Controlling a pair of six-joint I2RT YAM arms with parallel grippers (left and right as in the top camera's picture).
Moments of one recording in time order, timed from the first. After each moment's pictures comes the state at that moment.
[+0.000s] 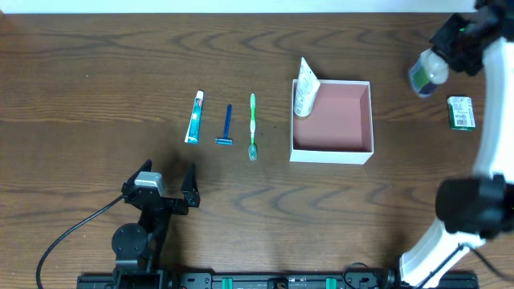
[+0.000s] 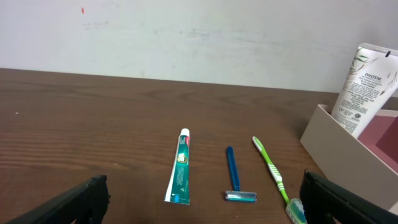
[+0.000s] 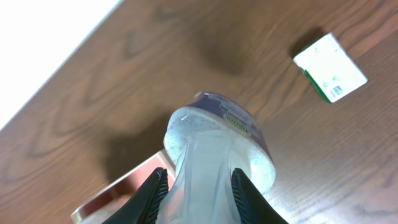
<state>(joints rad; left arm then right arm) -0.02 0.01 0.02 -0.11 0.15 -0.15 -0.16 1.92 2.21 -1.35 -0.01 0.58</state>
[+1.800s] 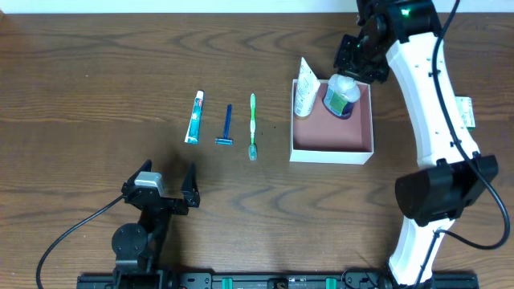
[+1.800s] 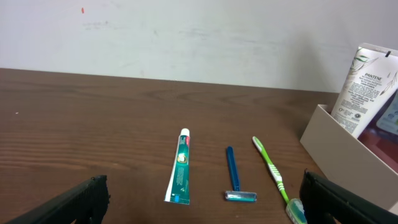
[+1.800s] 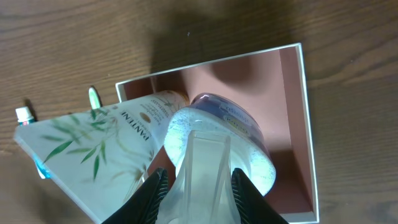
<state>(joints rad) -0.02 0.01 0.02 -0.11 0.15 -0.15 0.22 2.07 2.21 -1.43 -0.06 0.55</state>
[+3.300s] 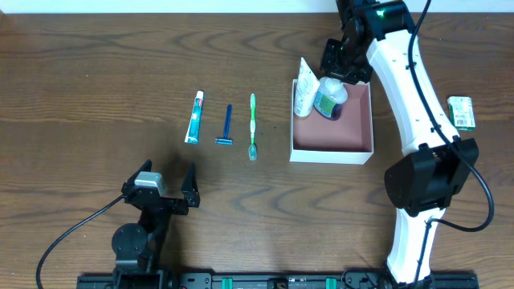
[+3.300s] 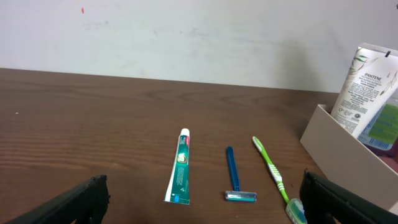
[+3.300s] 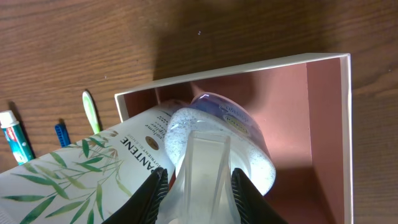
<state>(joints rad) -0.02 0.01 0.02 -0.11 0.15 -0.15 0.26 2.15 2.21 -1.38 -0.05 0.56</state>
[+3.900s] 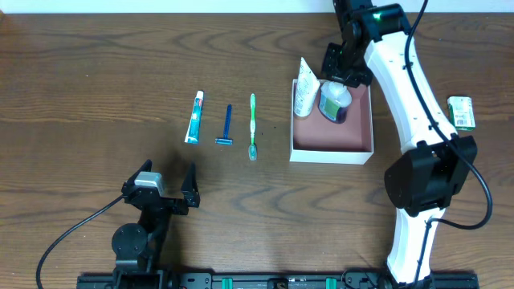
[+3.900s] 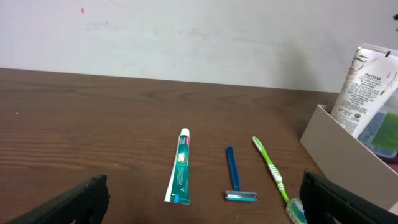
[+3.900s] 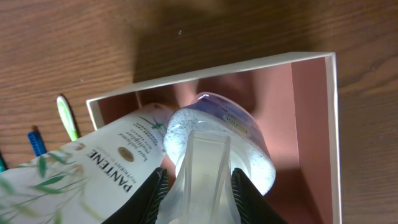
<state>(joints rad) -0.02 0.01 0.02 -0.11 0.15 -0.15 0.26 2.15 2.15 -1.35 0.00 0.56</state>
